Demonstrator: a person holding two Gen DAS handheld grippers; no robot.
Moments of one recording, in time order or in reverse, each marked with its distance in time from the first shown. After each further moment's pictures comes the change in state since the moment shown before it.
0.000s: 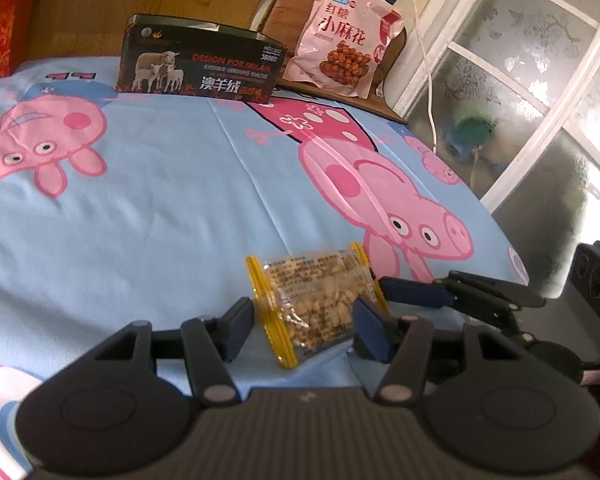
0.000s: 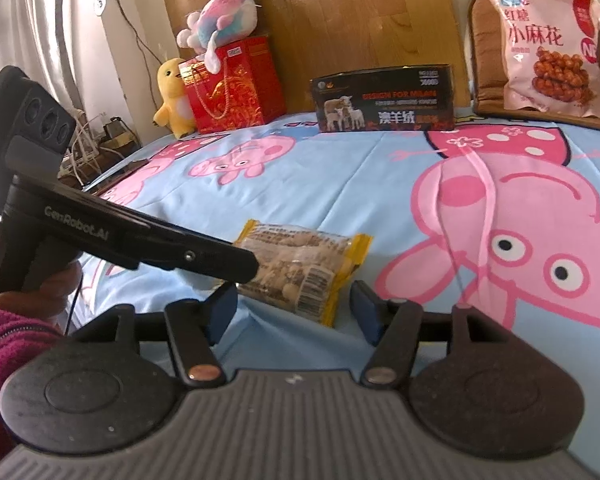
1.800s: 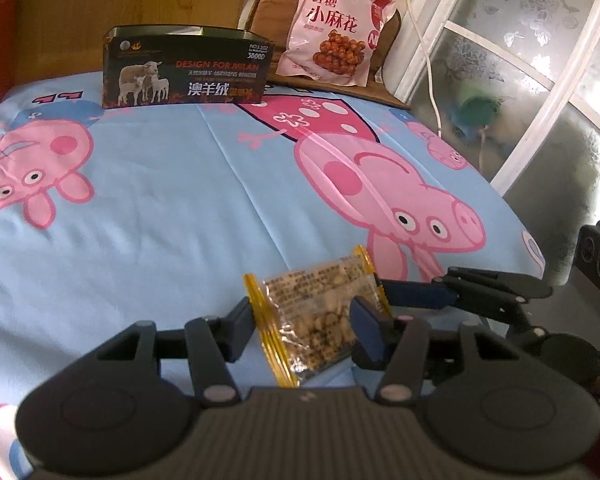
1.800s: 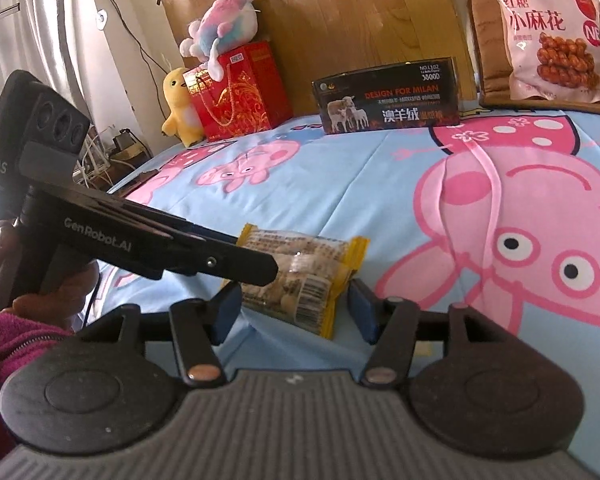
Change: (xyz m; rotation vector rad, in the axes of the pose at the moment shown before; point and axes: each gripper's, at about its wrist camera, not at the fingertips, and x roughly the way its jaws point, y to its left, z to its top) left arm 0.014 -0.020 0.009 0.072 0.026 0.070; right arm 0.003 -0.005 0.001 0.053 -0.007 0.062
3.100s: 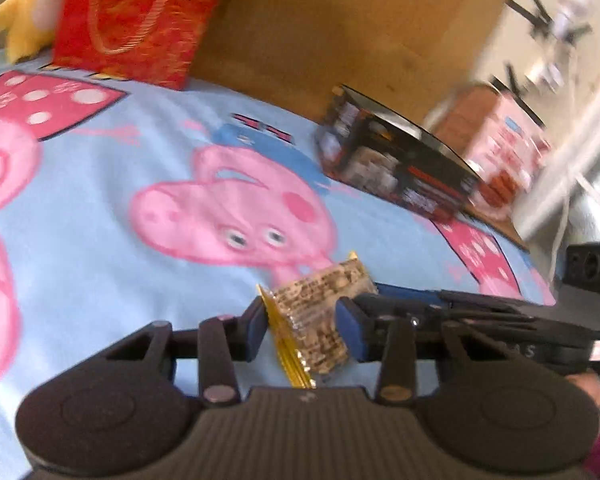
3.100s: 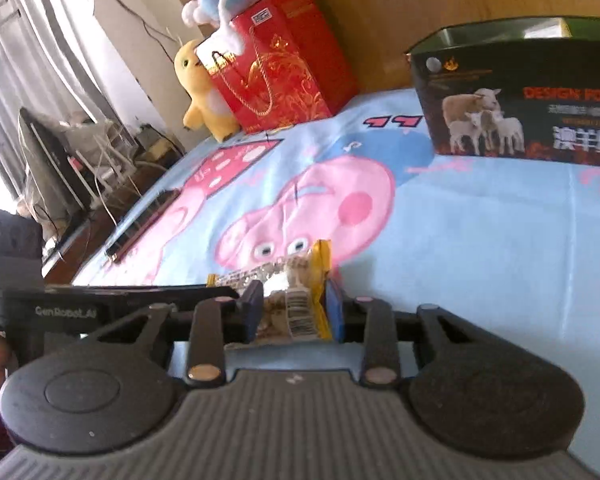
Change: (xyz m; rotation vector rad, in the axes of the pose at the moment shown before) left arm -0.036 0.147 0.022 -0.358 -0.195 0.158; right arm 0.163 0.018 0.110 0.041 0.183 0.198
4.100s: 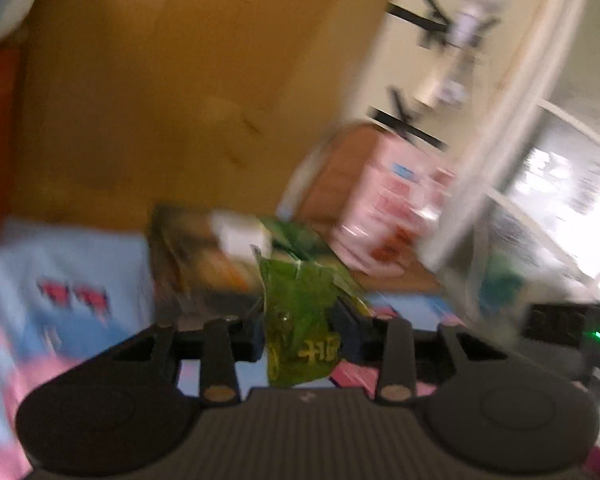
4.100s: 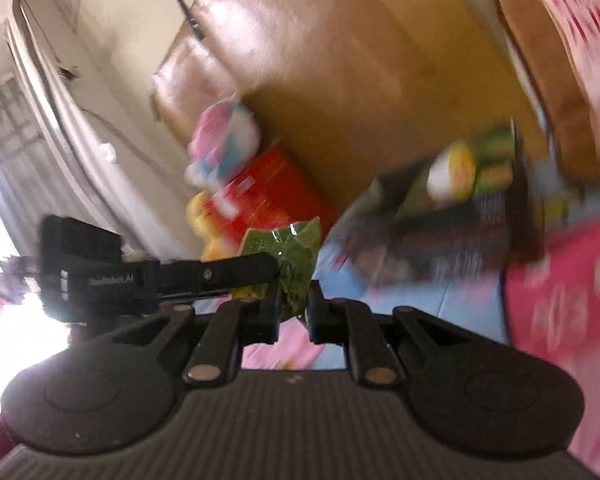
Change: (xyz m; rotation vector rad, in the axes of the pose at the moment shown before) left arm 0.070 -0.094 0.150 0.202 -0.067 -0.217; right arm -0.089 -0.072 0.063 0.136 -0.357 0.040
